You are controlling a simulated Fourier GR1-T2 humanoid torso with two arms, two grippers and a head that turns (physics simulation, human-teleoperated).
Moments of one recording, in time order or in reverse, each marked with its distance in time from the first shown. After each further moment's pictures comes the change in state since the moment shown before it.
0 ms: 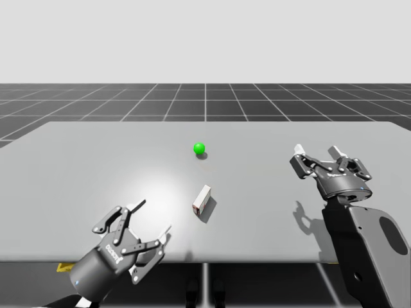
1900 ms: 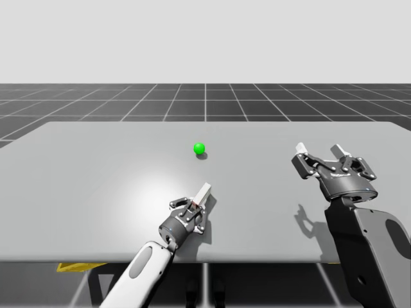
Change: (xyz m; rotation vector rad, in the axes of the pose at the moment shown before) left arm -0.046 -0.056 -0.129 0.000 0.216 0.114; right arm 0.007 0.001 0.004 0.011 -0.021 -0.005
